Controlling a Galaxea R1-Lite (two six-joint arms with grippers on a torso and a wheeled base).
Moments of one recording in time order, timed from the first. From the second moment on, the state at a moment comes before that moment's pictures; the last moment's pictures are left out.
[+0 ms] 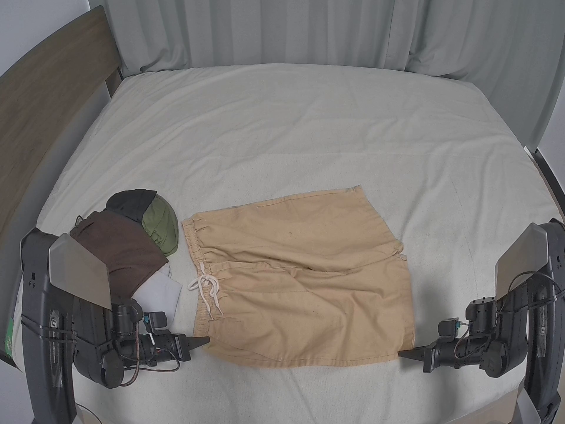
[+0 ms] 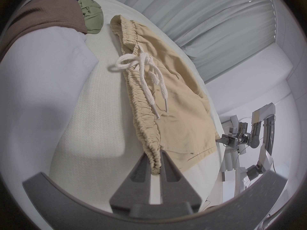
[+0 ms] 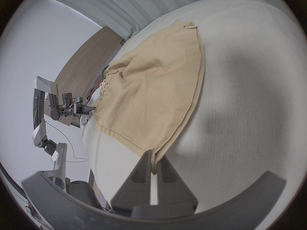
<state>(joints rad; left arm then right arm) -0.13 2.49 -0.28 -1.55 -0.61 -0.31 0.07 2.50 -0.14 -1.55 0.67 0.03</state>
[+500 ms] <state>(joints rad) -0.09 2.50 -0.17 -1.55 -0.69 -0.12 0.08 2.47 -0.08 -1.55 0.67 0.02</state>
